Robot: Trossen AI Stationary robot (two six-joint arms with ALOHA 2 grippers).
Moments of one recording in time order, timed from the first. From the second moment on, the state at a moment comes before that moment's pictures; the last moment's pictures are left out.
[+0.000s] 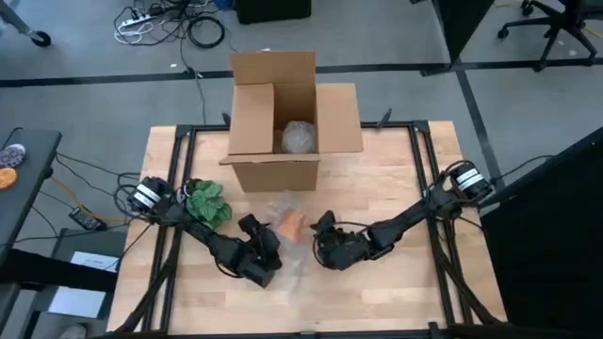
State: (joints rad) left arm -0.55 1.84 0.97 -0.43 -0.87 -0.87; right arm 0.46 1.80 0.96 0.06 0.82 -0.60
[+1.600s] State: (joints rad) left arm -0.54 1.81 0.84 -0.20 -0.73 -0.75; right arm 0.47 1.91 0.97 0.33 0.89 -0.77
